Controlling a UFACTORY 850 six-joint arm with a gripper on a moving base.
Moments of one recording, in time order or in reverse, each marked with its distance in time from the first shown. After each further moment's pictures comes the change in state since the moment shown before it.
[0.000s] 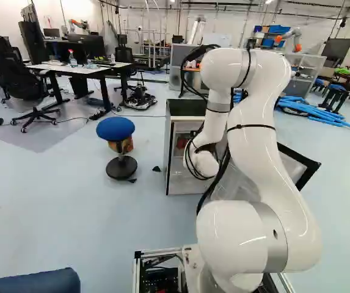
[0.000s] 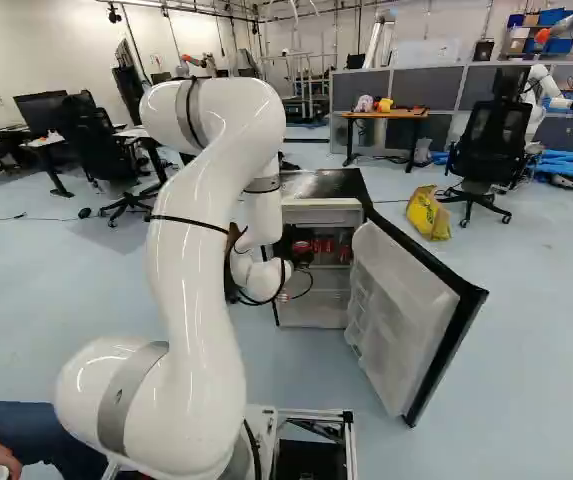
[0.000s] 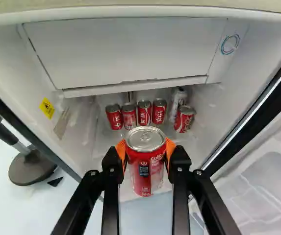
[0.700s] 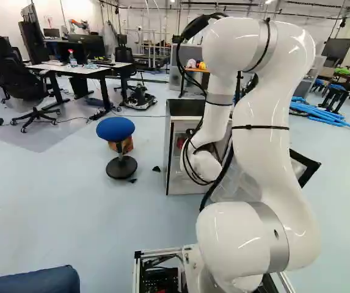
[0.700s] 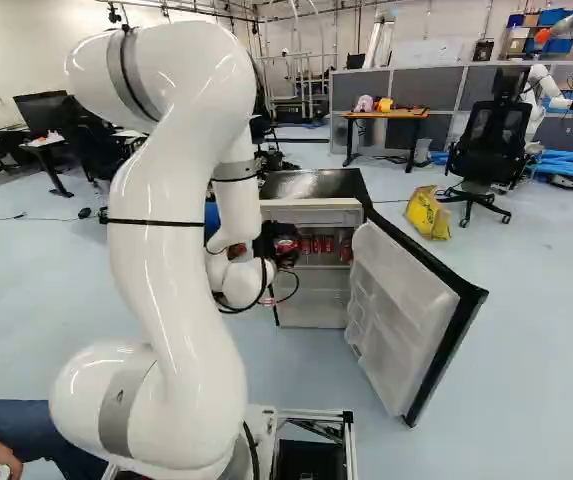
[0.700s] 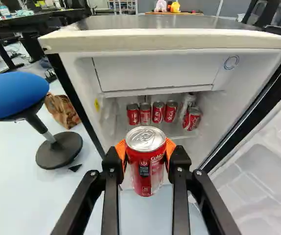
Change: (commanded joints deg) arm 4.4 12.7 12.7 0.0 0.0 0.0
